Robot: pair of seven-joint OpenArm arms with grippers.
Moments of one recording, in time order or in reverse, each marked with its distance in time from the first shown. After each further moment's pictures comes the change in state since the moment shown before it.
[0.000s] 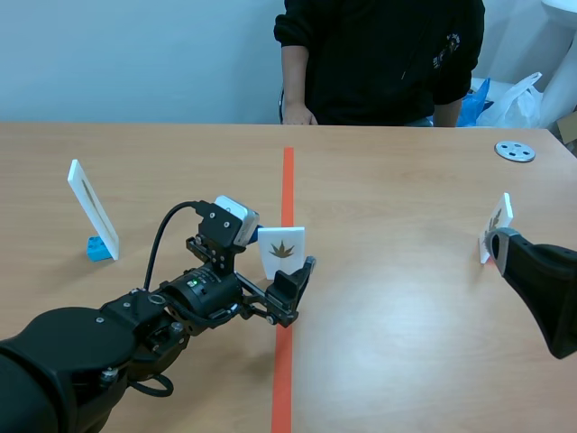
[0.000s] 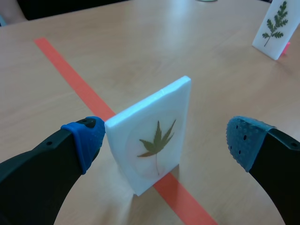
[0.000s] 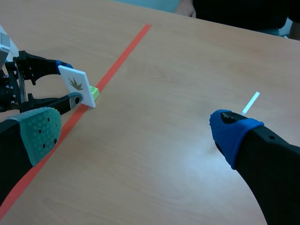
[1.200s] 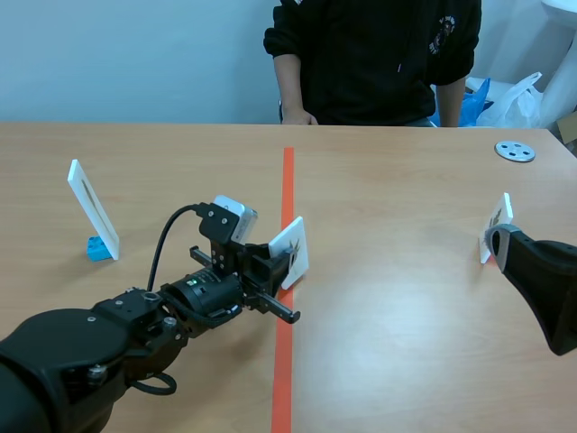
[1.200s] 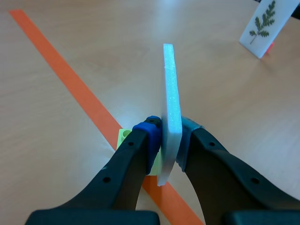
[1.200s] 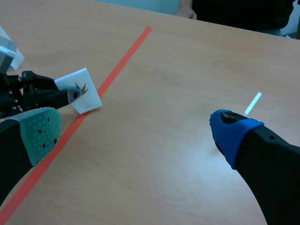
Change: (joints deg) left arm 1.5 -1.4 0.0 4.5 -6.7 -4.9 6.5; right arm 0.0 0.0 0.0 0.0 1.3 0.0 0.0
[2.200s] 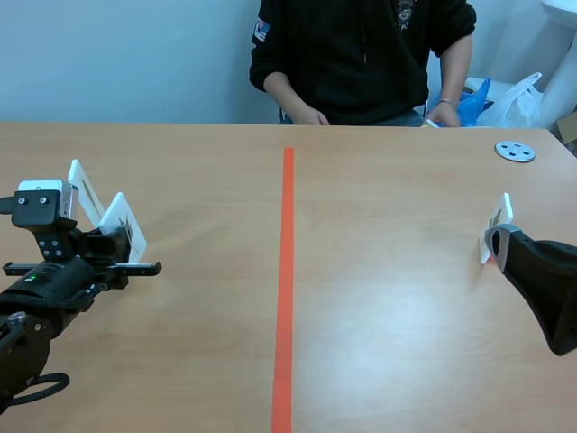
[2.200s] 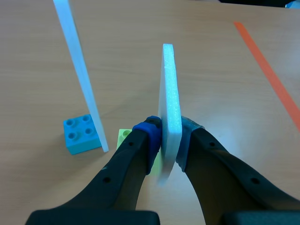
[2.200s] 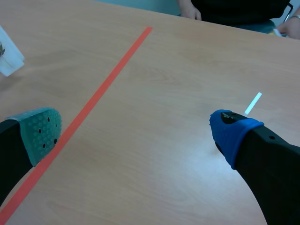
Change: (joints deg) left arm 17.5 -5.9 -27.9 23.3 -6.9 14.6 13.4; right arm 0.0 0.0 0.0 0.0 0.0 0.0 0.0
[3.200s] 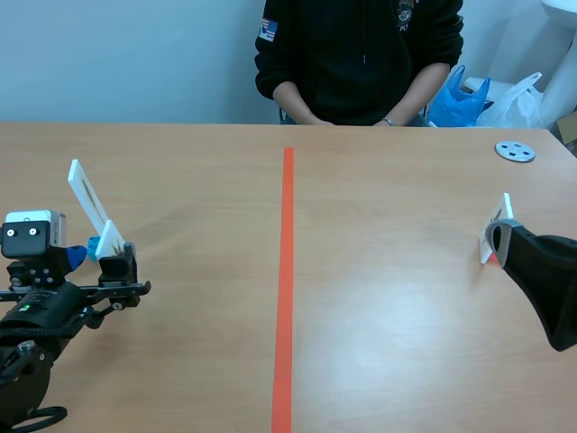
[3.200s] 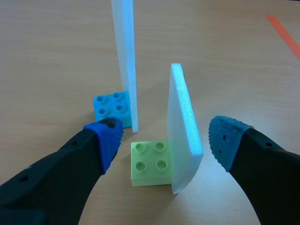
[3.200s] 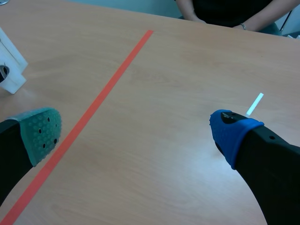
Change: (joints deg) left arm -1.7 -0.1 0.4 -9.7 -0.1 2.5 -10.4; right arm 0.0 0.0 0.0 0.0 1.5 0.0 0.0
